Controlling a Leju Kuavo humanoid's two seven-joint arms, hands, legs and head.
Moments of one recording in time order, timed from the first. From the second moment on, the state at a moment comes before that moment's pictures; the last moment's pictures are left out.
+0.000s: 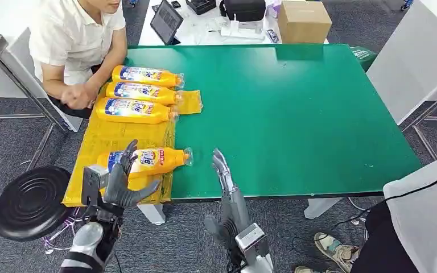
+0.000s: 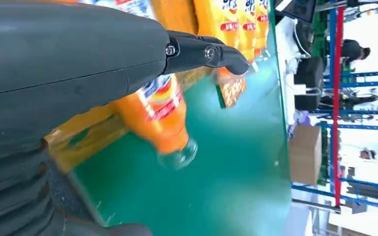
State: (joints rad) left arm -0.07 -0.05 -0.30 -1.35 0.01 -0.10 -0.29; right arm 0.02 0.12 0.68 -1.45 0.10 -0.38 -0.70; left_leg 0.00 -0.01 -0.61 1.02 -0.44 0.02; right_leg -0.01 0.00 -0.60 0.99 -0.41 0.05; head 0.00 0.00
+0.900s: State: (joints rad) left arm 0.04 -0.08 -0.45 -1.44 -0.06 0.02 -0.35; right arm 0.12 0.19 0.51 -1.52 0.14 -0.70 -0.70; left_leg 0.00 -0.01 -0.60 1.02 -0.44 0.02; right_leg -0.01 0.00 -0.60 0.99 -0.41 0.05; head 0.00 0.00
